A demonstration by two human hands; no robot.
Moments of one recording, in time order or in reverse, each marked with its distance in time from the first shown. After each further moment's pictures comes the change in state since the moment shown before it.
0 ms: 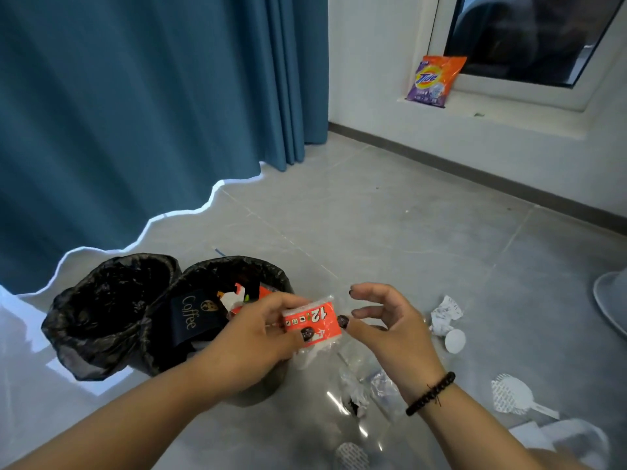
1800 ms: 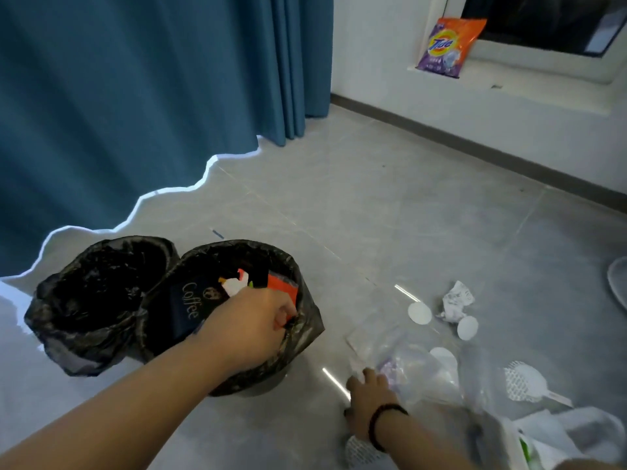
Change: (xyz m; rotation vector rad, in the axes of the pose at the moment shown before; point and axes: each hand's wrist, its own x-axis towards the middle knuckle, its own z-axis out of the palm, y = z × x) left_hand 0.044 -0.045 -0.037 0.854 -0.050 0.008; right_hand 0.004 0.181 0.031 -1.340 -0.556 0.413
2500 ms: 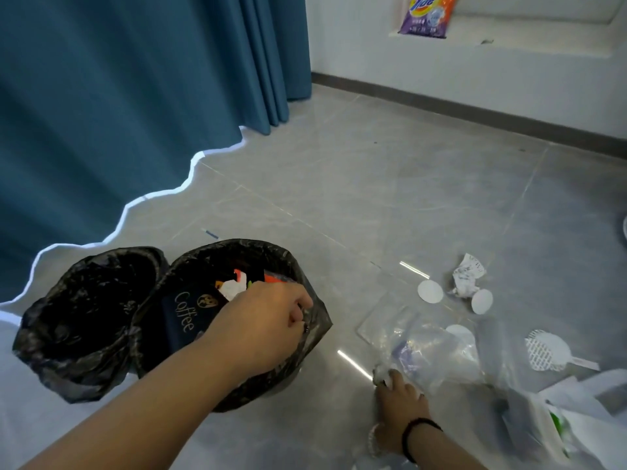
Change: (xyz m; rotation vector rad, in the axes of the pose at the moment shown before) left_hand 0.015 0.016 -0.007 0.063 -0.008 0.087; right_hand 0.038 0.034 0.065 0.053 0.104 0.087
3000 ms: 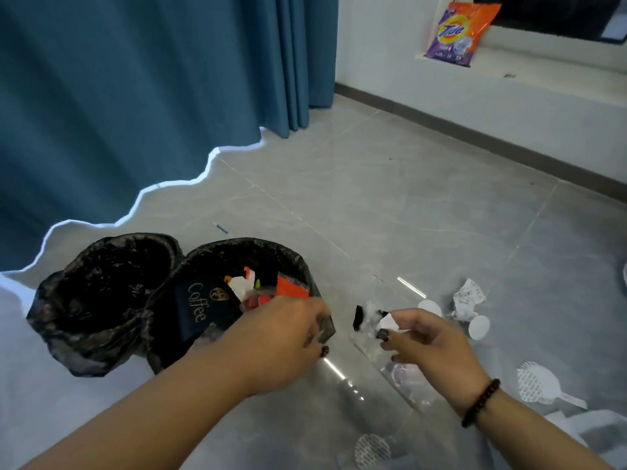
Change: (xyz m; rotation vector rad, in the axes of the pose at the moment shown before) left_hand -0.018 0.014 -0.009 -0.060 -0.126 0.058; right_hand -0.075 -0.012 -0.182 1.289 0.250 -0.215
